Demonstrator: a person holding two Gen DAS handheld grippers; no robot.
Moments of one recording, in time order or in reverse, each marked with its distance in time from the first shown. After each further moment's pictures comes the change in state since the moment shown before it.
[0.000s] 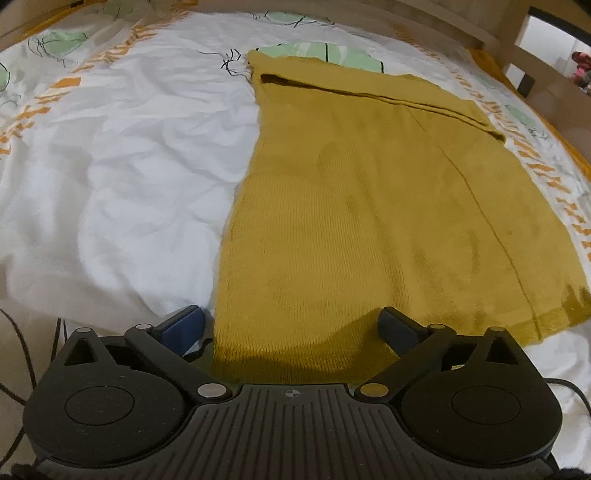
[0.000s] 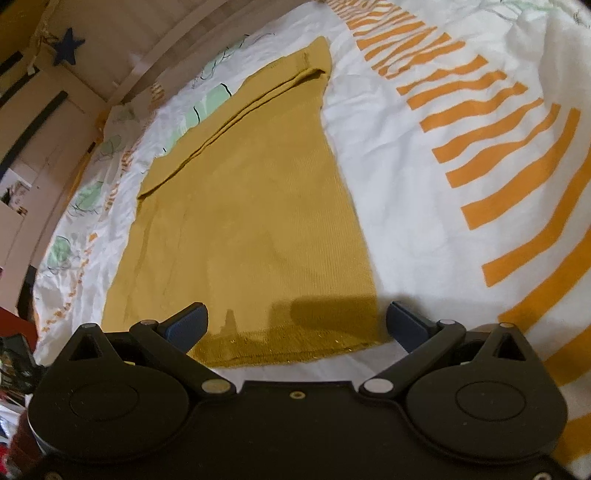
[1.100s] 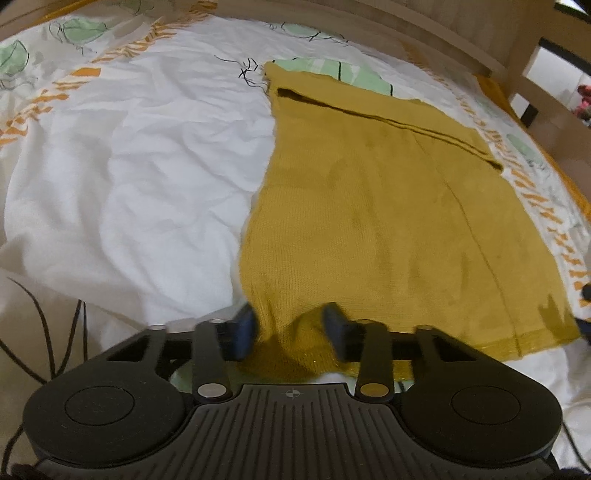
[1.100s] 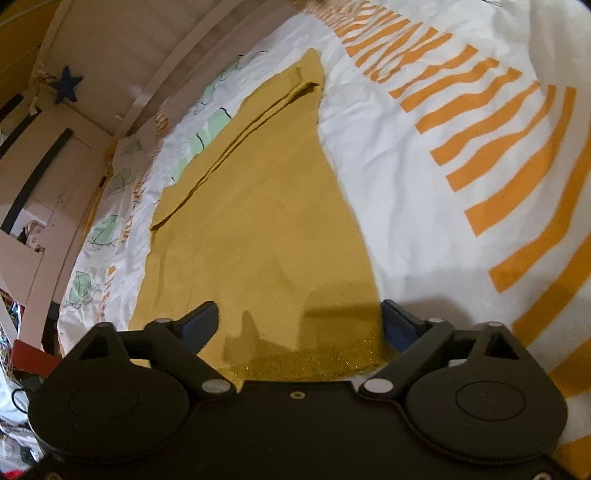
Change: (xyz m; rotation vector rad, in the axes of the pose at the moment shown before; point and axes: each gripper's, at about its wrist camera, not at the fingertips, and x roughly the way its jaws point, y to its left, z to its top) left arm -0.016 0.013 -0.001 -0.095 -0.027 -0.047; right arm 0.001 -0.009 0.003 0.111 -0.046 0.067
